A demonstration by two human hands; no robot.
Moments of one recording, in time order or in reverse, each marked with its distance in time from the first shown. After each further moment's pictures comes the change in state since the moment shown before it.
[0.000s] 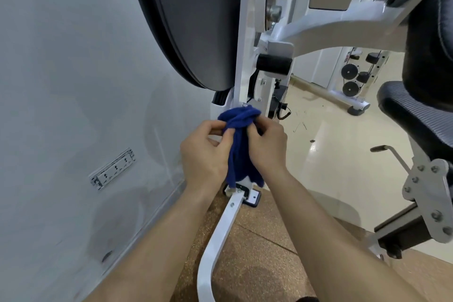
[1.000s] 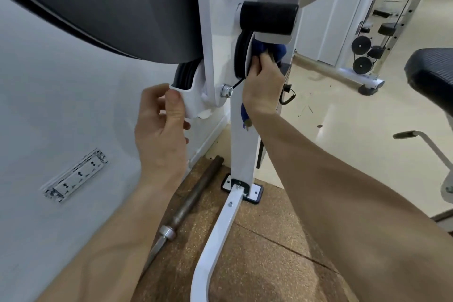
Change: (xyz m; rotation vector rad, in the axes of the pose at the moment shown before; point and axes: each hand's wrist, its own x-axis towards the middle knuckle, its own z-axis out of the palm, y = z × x) left_hand 0.046 -0.039 0.029 -0.136 0.090 -0.026; right_hand 0.151 0.075 0.042 -0.073 0.297 -0.066
